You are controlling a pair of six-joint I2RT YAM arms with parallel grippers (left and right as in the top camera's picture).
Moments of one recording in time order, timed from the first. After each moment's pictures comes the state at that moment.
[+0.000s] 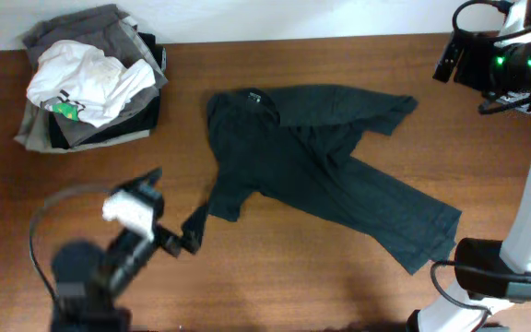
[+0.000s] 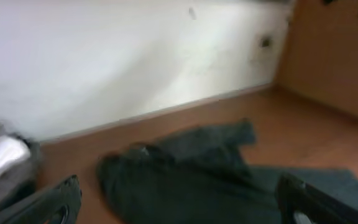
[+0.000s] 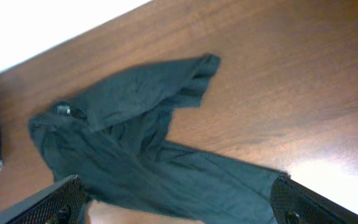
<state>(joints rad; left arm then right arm) -0.03 0.55 0.58 -0.16 0.57 0.00 -0.12 1.86 2.55 -1.69 -0.08 0.28</state>
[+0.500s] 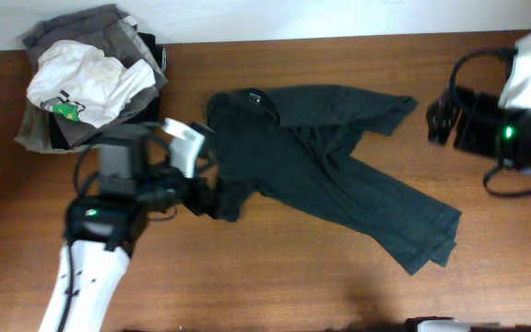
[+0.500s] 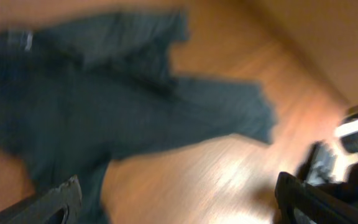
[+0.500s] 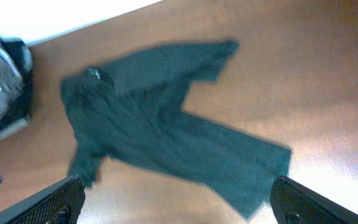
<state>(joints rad) -0.20 1.19 1.03 -0.65 0.66 0.06 -0.01 1.46 2.23 -1.69 -0.07 0.28</state>
